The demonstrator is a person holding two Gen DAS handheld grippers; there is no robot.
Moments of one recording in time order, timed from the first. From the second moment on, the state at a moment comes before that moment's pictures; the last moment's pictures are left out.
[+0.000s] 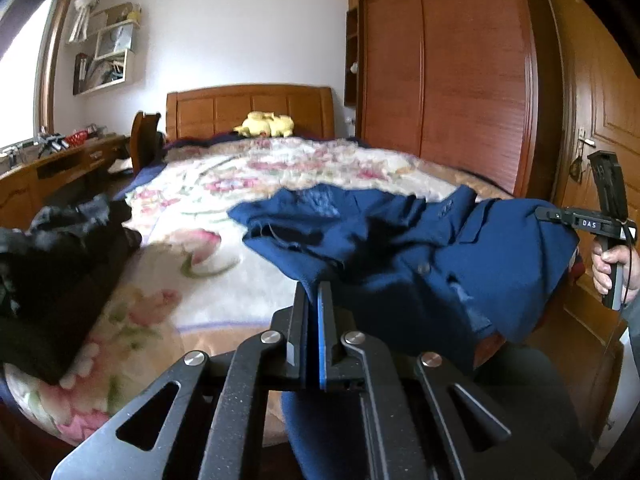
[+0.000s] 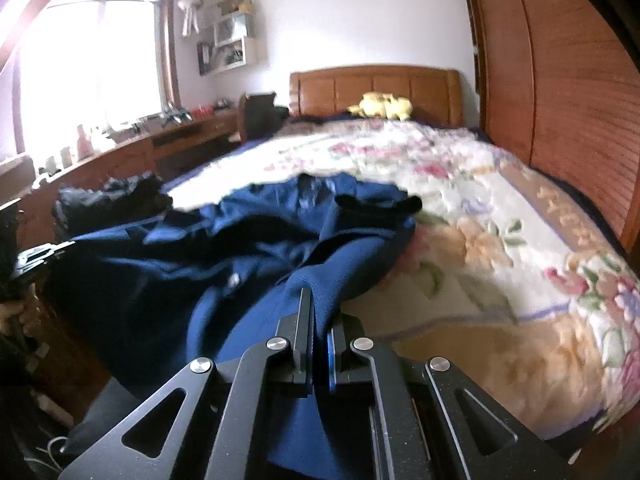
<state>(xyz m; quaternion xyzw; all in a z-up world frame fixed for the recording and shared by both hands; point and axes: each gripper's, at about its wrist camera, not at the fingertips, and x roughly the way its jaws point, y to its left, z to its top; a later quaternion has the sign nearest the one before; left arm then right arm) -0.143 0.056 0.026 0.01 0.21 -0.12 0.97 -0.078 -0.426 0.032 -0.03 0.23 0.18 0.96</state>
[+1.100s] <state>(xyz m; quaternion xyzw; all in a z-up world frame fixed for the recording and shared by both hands) 0.010 0.055 0.094 0.05 0.18 -0.06 0.98 0.057 -0.387 0.069 -0.07 0.20 0.13 0.97</state>
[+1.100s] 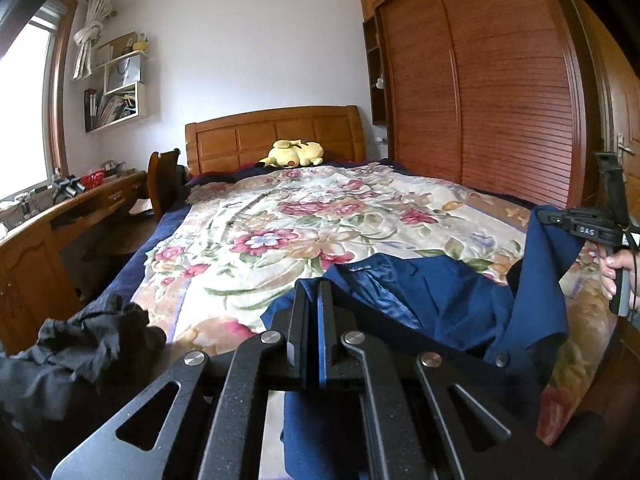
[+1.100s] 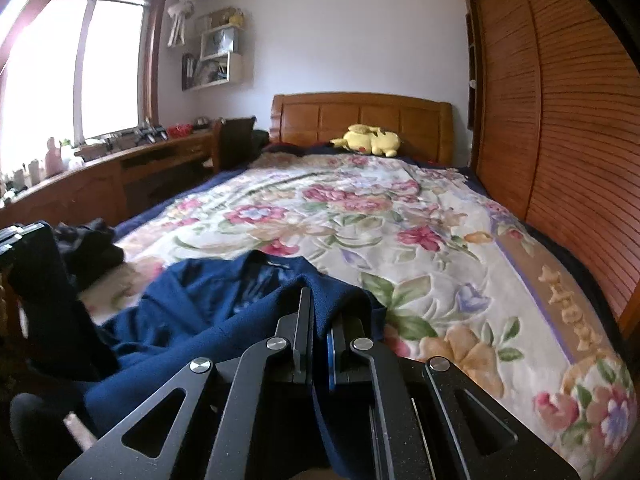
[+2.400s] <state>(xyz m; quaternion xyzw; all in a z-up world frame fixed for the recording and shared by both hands) 0.071 0.081 0.035 -0.01 0.25 -0.05 0.97 0.156 -0.325 0.068 -0.14 0.26 0.07 0.95</state>
